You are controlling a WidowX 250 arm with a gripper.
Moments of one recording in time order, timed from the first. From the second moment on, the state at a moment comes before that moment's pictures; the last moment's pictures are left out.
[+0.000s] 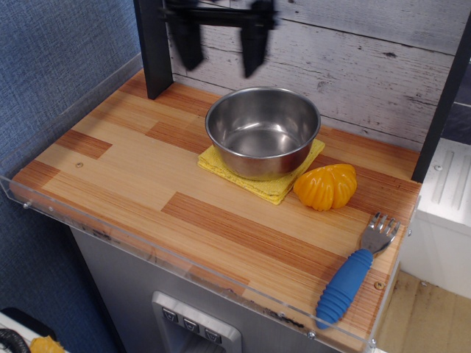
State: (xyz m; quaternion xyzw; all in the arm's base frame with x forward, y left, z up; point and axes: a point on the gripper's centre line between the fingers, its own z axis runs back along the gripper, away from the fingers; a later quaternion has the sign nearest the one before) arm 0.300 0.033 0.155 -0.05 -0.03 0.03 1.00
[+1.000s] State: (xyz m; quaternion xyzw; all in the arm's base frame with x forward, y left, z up) arm 0.239 0.051 0.113 0.01 -0.03 0.02 1.00
